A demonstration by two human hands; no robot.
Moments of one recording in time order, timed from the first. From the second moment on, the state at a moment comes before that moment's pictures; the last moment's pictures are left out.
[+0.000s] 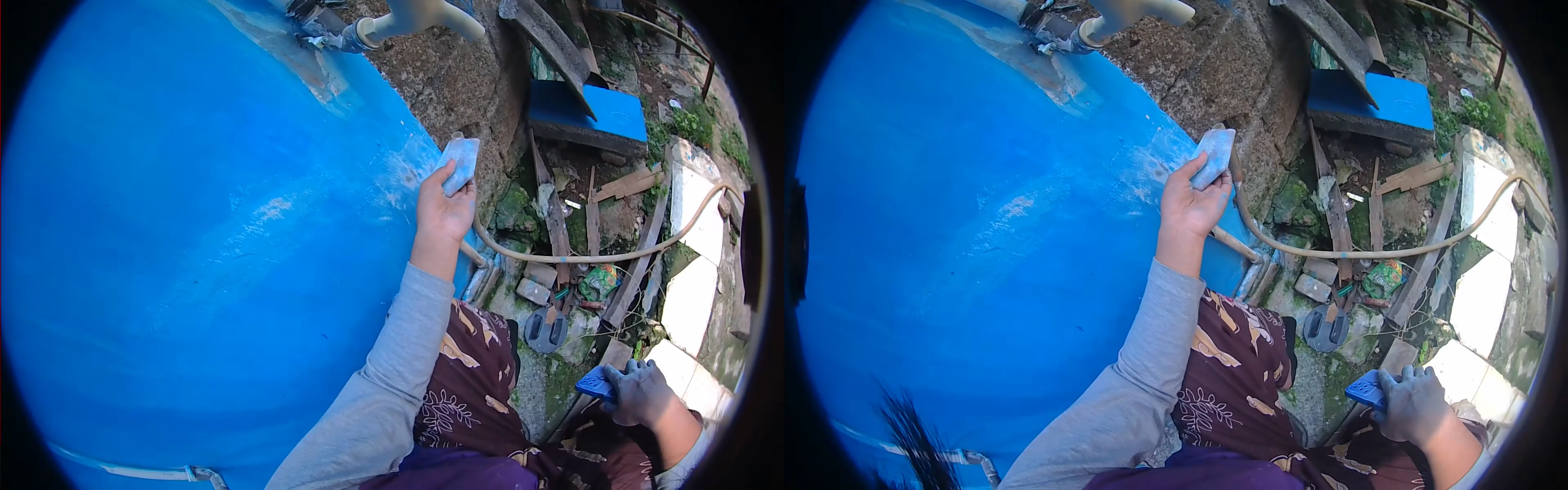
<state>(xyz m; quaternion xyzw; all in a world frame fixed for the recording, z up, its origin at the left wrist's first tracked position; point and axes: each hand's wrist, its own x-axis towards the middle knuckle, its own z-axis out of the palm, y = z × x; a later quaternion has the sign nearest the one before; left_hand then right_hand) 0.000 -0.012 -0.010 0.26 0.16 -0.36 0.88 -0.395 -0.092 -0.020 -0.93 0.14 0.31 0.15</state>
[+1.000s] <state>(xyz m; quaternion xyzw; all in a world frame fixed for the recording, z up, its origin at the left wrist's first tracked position) -0.012 -0.008 -0.003 0.28 0.17 -0.33 0.89 -0.399 -0.099 -0.008 -0.91 0.19 0.34 0.17</state>
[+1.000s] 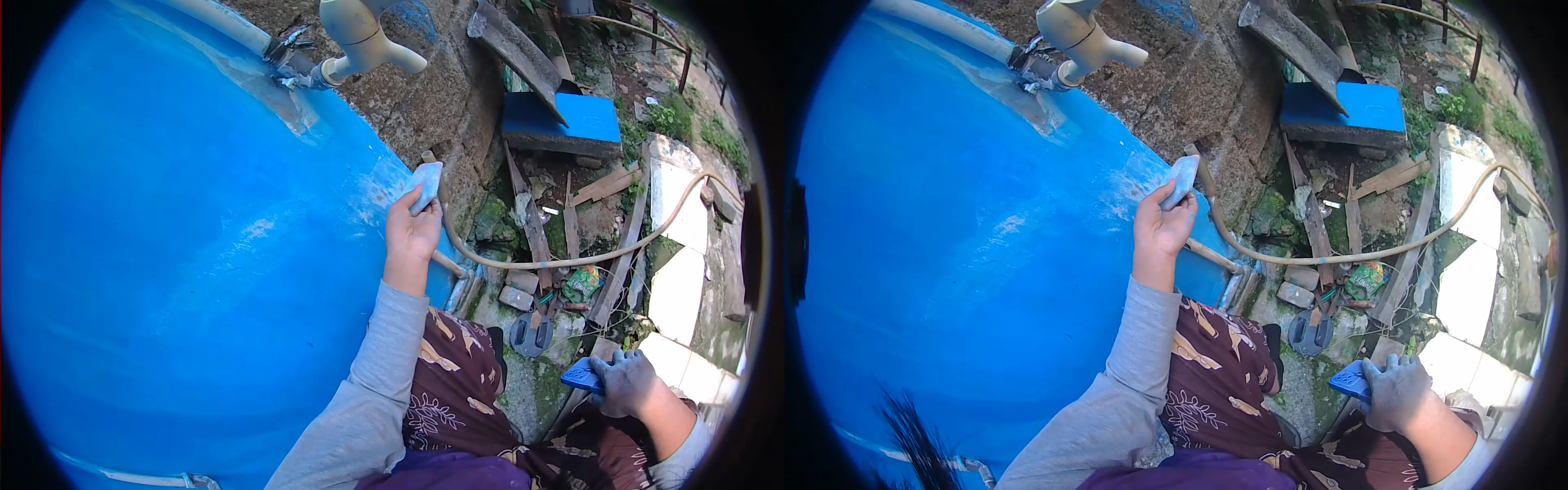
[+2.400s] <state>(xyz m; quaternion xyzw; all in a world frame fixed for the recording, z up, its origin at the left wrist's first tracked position) 0.009 -0.021 -0.018 0.26 0.14 -0.36 0.89 -0.378 -0.091 0.002 -0.90 0.18 0.36 0.16</state>
